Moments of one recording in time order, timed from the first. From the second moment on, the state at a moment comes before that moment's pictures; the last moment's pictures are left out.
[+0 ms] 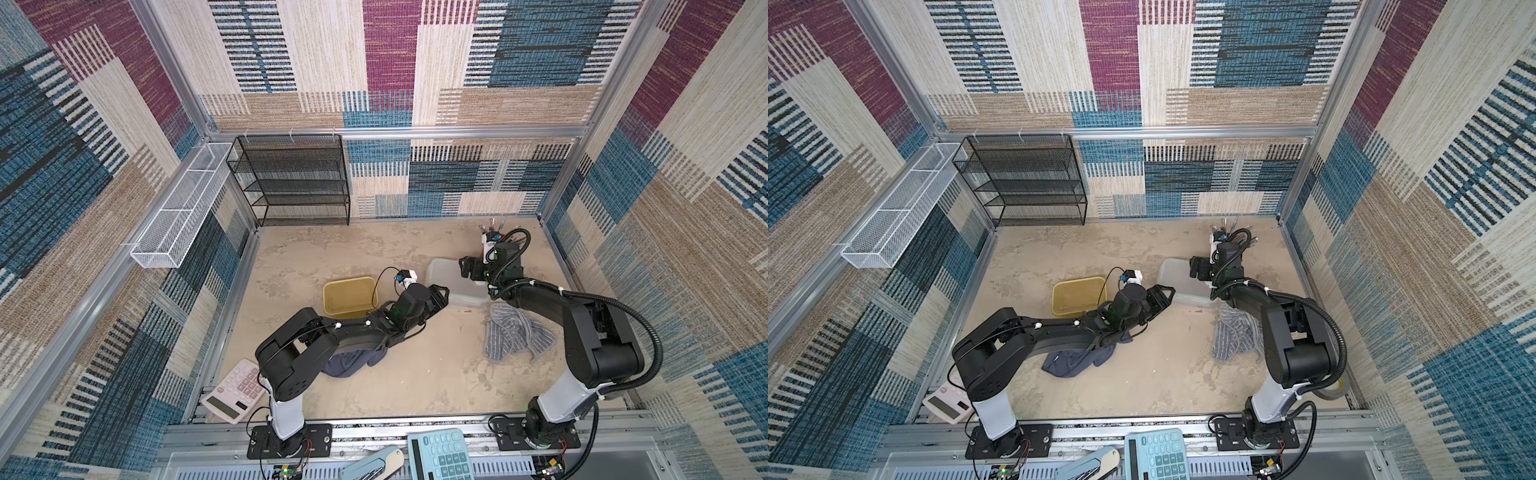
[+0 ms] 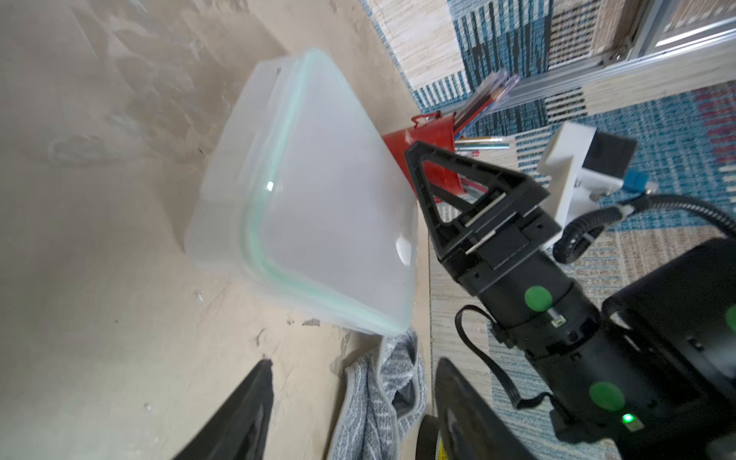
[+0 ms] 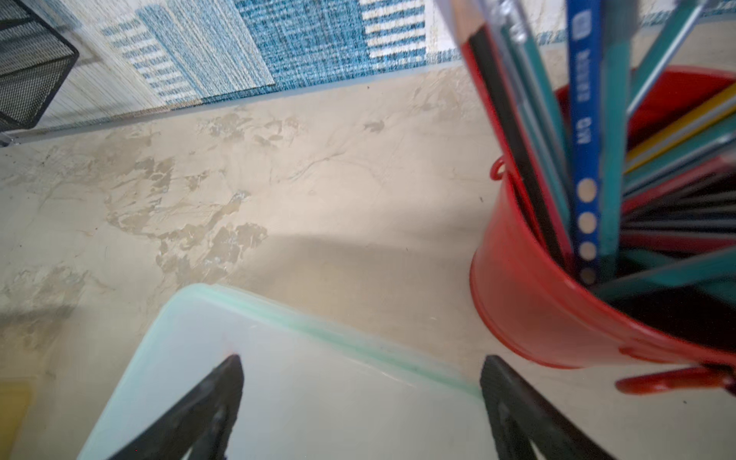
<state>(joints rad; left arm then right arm) -0.93 1.85 1.03 0.41 -0.12 -1.26 0.14 1.67 0.91 0.18 -0.12 0.21</state>
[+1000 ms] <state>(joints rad) -0.91 2.02 1.19 0.33 -0.01 -1.29 0.14 1.69 0.99 0.16 -0.17 0.15</state>
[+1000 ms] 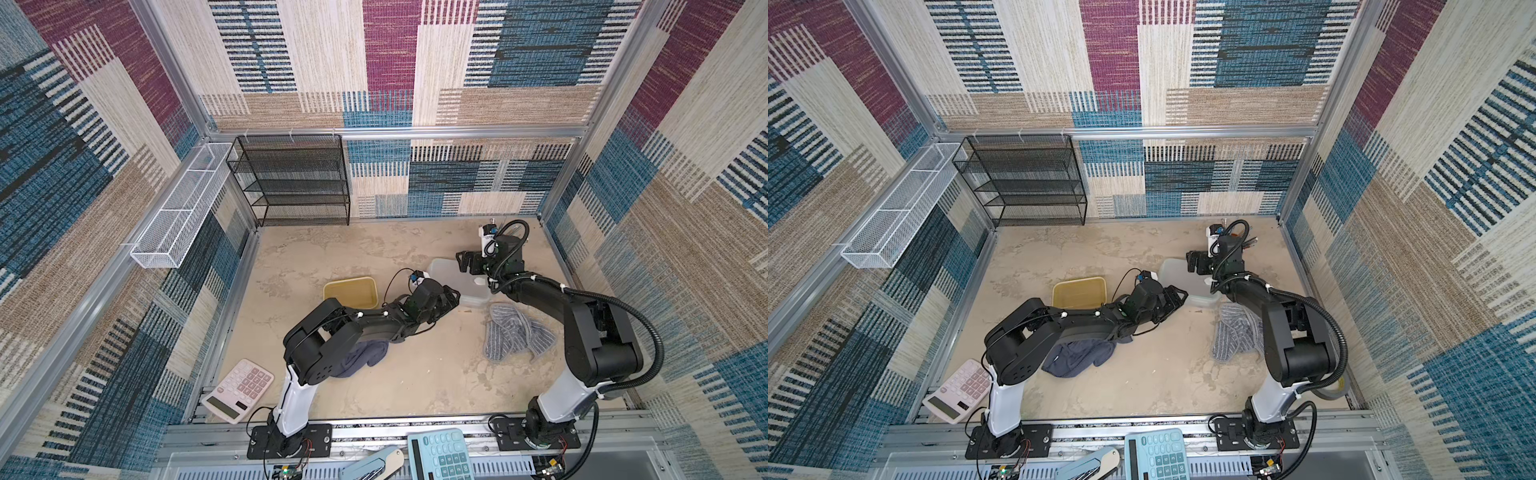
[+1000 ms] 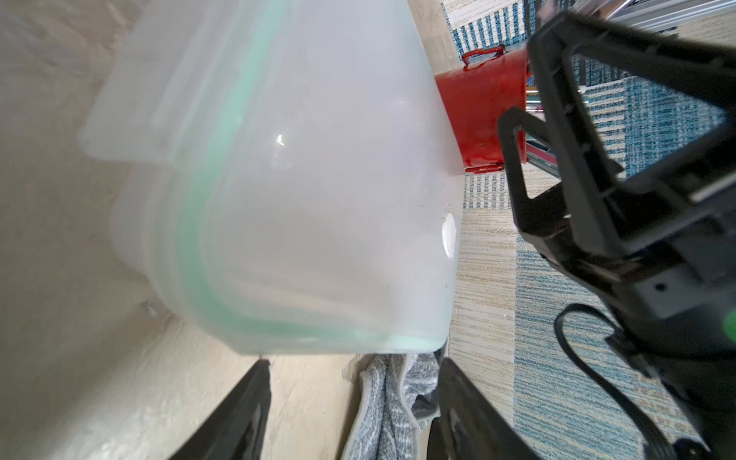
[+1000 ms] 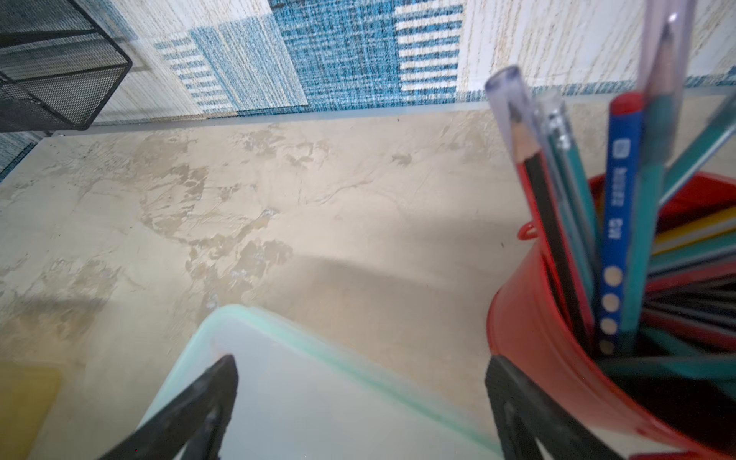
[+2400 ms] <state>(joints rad) -0.80 2.02 1.19 0.34 0.11 -1.30 0.13 1.72 1.03 0.04 -0.28 0.13</state>
